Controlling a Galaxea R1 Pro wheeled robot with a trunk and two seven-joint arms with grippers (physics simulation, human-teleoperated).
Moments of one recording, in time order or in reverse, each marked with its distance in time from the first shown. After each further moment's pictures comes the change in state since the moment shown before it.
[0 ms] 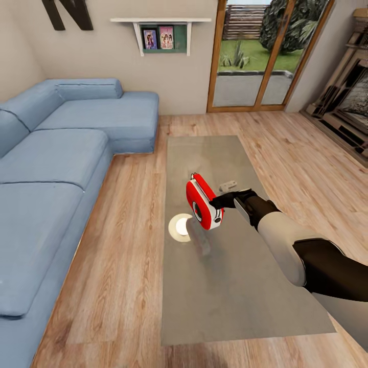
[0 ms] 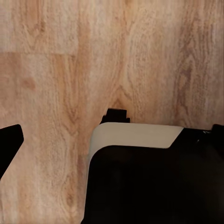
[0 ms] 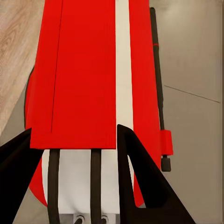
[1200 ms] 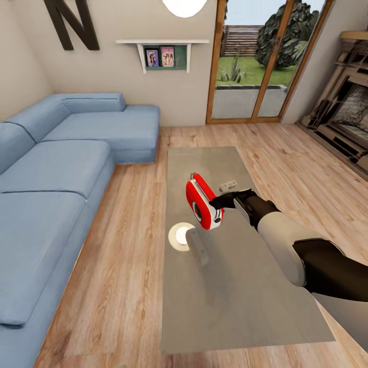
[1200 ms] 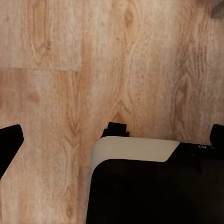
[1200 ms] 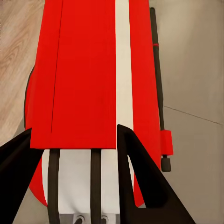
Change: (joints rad) left arm 0.000 0.003 0.008 0.000 0.002 0.000 -0.002; right arm 0.000 0.001 0.001 0.001 0.001 0.000 0.000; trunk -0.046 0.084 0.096
